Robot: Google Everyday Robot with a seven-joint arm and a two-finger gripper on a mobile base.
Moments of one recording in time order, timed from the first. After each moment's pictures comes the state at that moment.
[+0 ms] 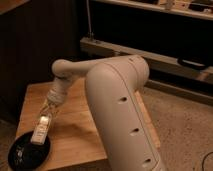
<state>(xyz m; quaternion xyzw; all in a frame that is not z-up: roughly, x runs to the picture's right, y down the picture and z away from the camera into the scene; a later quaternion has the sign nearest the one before) -0.298 0.138 0.720 -0.58 0.20 0.54 0.57</state>
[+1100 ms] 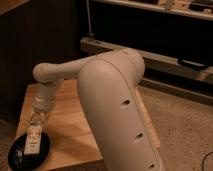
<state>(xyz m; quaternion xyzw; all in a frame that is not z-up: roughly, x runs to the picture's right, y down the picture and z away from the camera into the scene) -0.318 0.157 0.682 -0.55 0.17 0.50 0.65</state>
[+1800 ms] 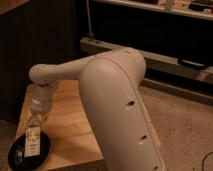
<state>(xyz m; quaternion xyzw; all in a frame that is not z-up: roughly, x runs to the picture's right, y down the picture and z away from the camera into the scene) -0.327 0.161 0.671 -0.55 0.13 0.47 0.68</state>
